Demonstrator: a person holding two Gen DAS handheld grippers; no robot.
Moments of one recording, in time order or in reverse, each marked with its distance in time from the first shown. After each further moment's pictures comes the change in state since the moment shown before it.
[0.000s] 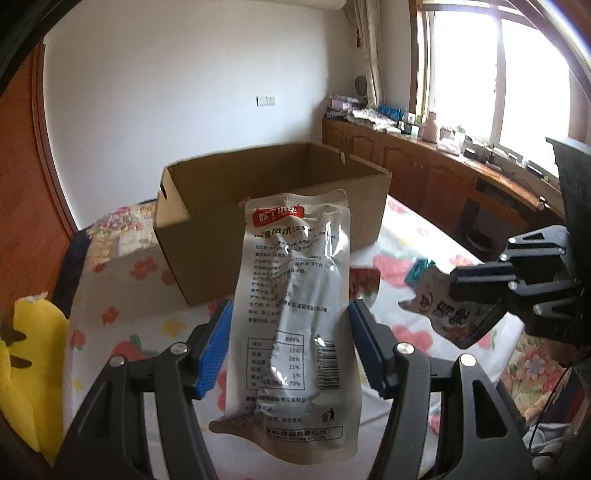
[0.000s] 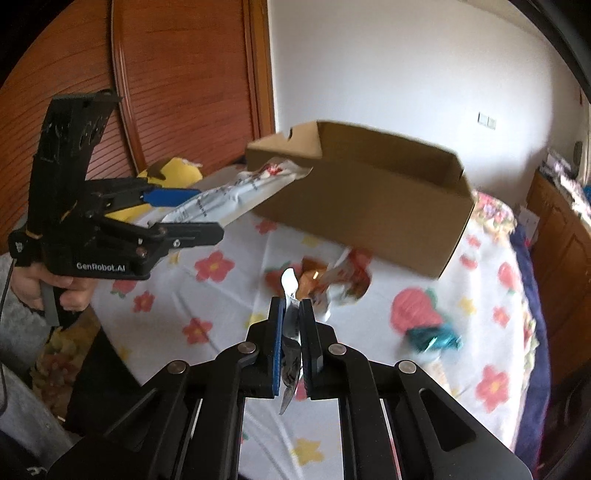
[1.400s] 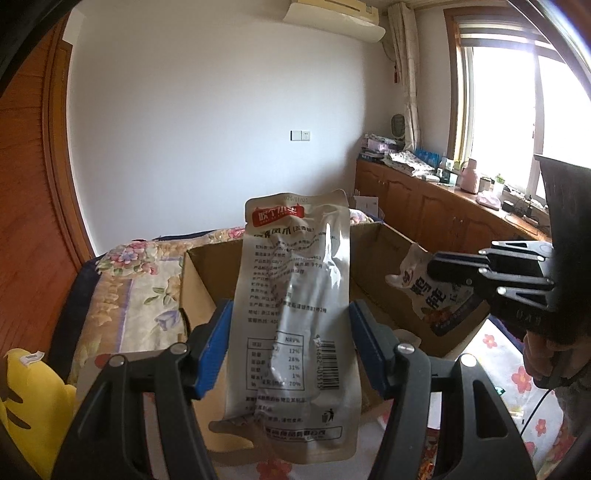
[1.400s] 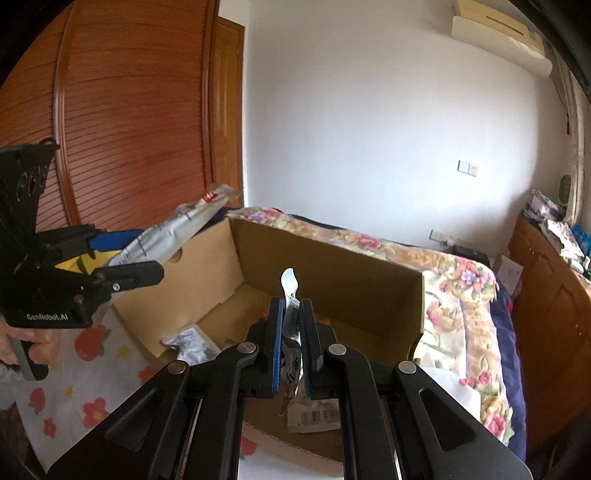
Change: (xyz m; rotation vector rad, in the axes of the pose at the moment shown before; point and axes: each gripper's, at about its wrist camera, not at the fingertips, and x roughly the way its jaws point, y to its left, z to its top) left arm 0.110 0.076 0.115 -0.082 -0.120 0.086; right arm 0.095 -0.120 0.127 0.002 -0.155 -0.083
